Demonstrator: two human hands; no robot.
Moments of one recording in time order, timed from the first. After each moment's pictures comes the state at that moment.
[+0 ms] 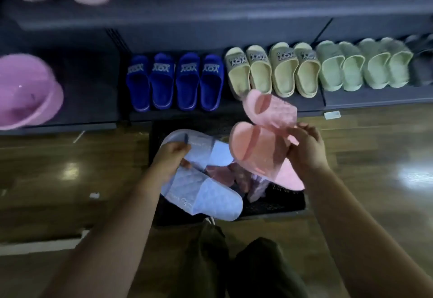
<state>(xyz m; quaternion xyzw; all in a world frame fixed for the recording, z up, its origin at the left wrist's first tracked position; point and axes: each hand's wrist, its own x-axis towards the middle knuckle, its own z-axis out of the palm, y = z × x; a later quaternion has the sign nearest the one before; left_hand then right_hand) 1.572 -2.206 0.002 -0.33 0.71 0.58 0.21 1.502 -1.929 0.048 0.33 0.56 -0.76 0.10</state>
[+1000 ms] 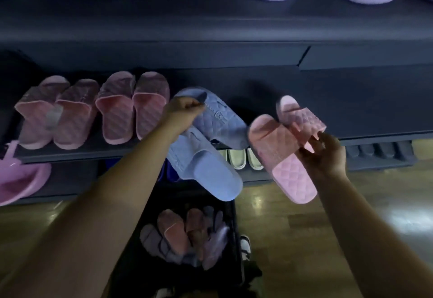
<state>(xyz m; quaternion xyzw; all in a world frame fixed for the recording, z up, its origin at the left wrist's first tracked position) 1.260 -2.071 0.295 -0.19 0.84 0.51 0.07 1.287 -1.768 0.302 0.35 0.44 -0.83 0.03</state>
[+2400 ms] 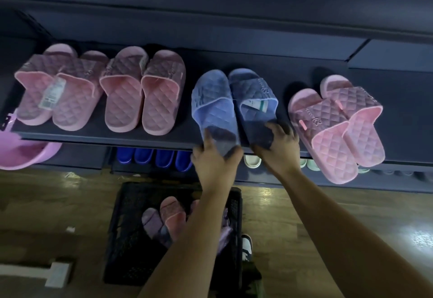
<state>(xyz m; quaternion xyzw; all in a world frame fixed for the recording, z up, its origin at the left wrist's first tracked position) 1.307 -1.987 0.200 -0.39 0.80 0.45 -0.02 1.223 -1.858 0.191 -0.07 0.96 -0.24 0.10</state>
